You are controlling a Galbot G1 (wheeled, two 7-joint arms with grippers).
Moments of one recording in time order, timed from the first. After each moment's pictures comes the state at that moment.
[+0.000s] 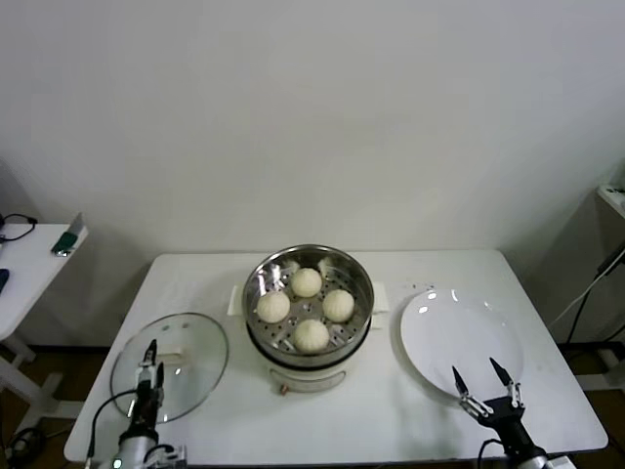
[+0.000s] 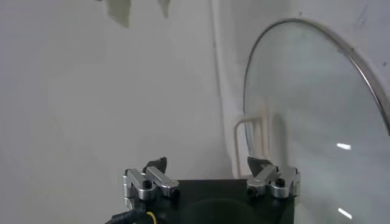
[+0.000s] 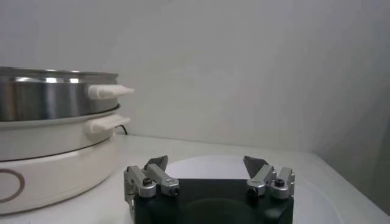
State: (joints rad) left arm 1.51 -1.35 -0.64 -1.63 1.42 0.15 -0.25; right arm -1.69 1.09 0.62 1.73 0.42 0.35 -0.16
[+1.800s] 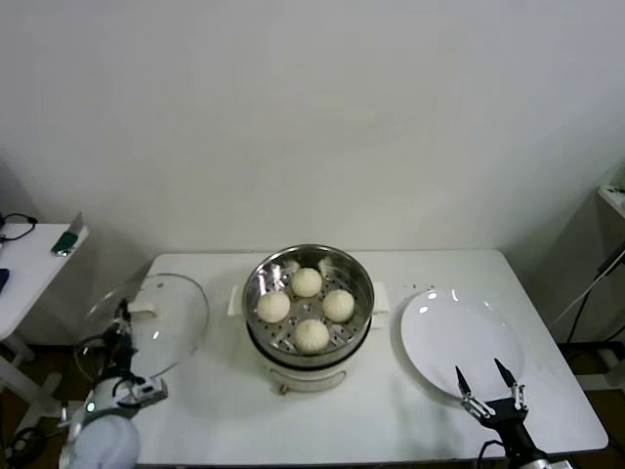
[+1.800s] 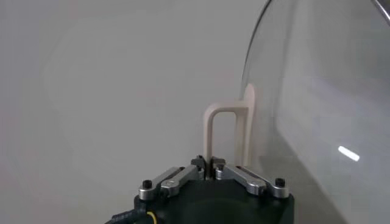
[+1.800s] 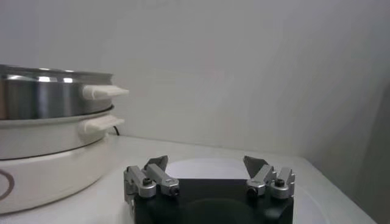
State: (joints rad) left arm 1.40 -1.19 -0.65 -1.86 1.12 0.35 -0.06; right arm -1.70 1.14 0.65 1.75 0.36 0.34 -0.14
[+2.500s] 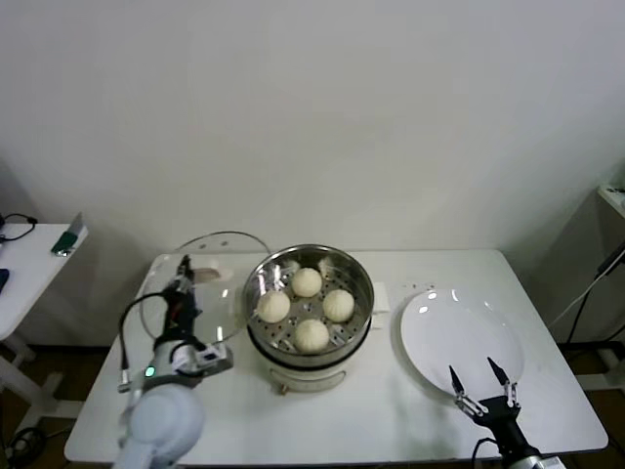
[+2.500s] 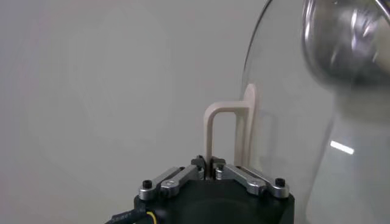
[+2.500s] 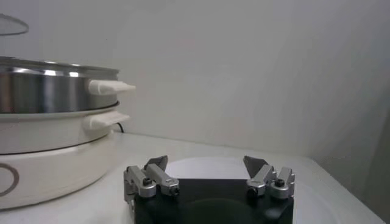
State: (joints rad) left arm 1.25 -1.27 -0.29 -2.09 1.28 0.55 0.16; right arm -1.67 1.14 0.63 1.73 0.34 0.35 -0.14
